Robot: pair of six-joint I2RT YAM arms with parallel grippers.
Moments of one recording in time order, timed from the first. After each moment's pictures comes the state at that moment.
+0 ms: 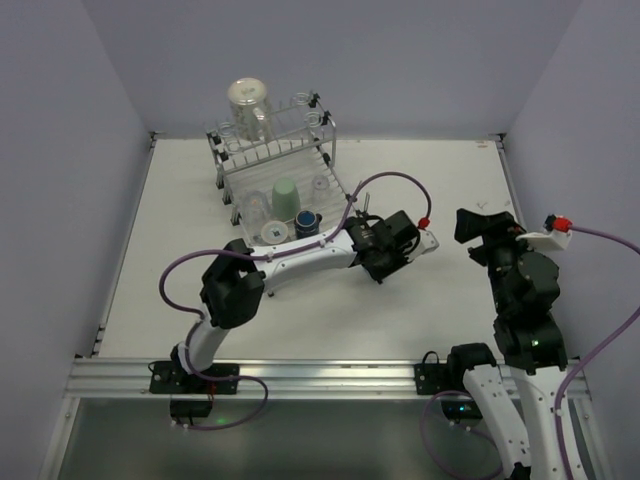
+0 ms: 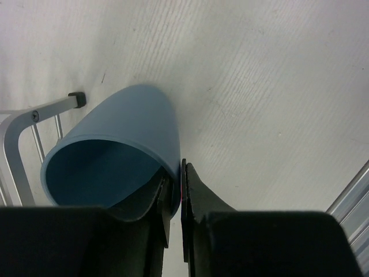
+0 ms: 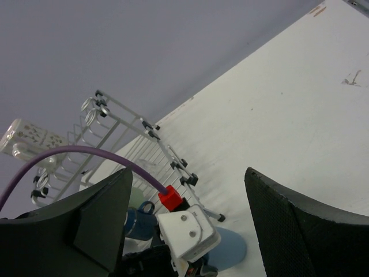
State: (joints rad) left arm -1.09 2.10 1.82 -0.75 -0.01 0.05; right arm 0.12 0.44 0.78 -0.42 0.20 0.72
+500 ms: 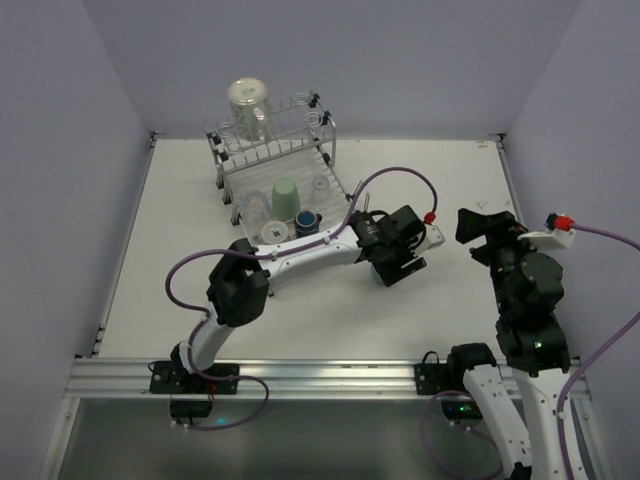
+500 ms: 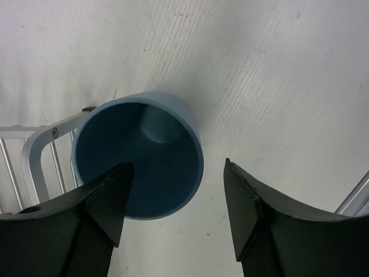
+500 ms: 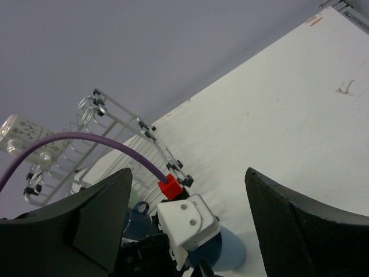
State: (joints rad) left arm -1.09 2.16 1.93 -0.79 -0.01 0.06; right arm 0.12 0.44 0.81 -0.43 0.19 0.68
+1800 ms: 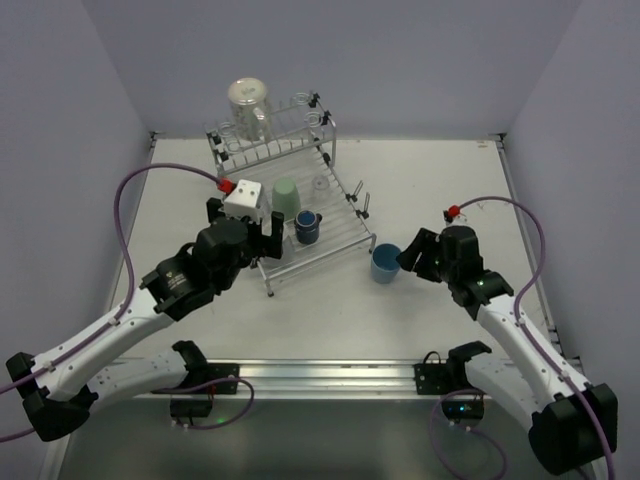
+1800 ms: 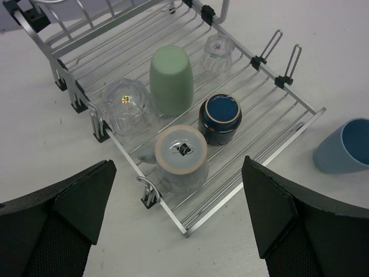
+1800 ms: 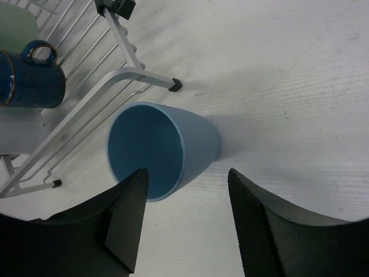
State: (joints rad) left arm -0.86 0.92 0.99 -0.45 -0.57 -0.24; right arm 0.30 0.84 0.57 -0.38 -0.04 0.64
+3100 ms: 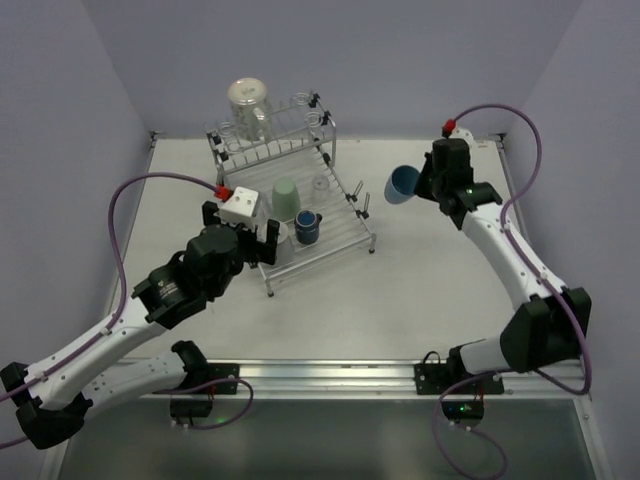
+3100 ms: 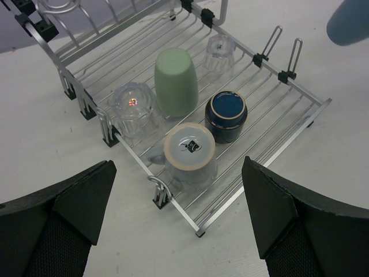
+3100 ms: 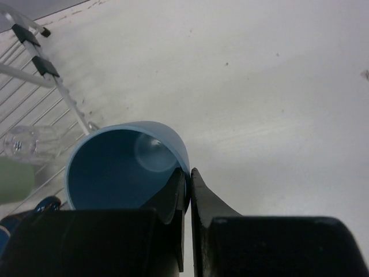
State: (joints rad) left arm -0.86 0.84 0.93 -0.43 -0.56 -0.15; right arm 0.26 1.35 1.21 -0.48 0.23 0.45
